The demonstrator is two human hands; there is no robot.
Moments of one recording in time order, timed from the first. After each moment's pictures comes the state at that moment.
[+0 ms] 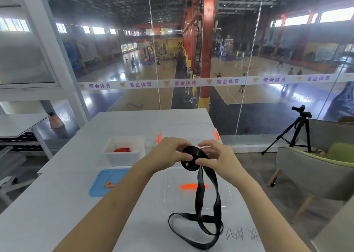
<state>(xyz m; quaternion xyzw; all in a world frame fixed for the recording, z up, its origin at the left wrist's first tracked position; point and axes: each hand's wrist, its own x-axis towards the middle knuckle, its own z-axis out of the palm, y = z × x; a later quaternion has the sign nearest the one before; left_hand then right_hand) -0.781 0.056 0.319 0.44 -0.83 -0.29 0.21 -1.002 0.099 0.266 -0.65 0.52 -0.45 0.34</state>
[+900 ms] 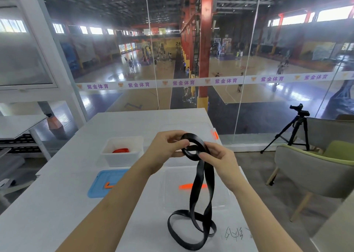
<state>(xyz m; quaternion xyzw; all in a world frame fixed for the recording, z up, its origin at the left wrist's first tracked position) -0.783 0.067 0.322 0.39 -0.65 -0.51 0.41 -0.993 0.108 0.255 -0.53 0.45 -0.58 0.42</state>
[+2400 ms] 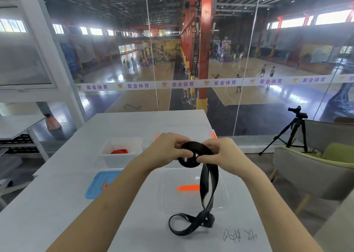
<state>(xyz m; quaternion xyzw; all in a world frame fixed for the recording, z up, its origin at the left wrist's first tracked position) -0.788 0.066 0.338 0.40 -0.81 -0.34 0.25 -1.015 0.109 0.313 -0.69 0.53 -0.37 0.32</state>
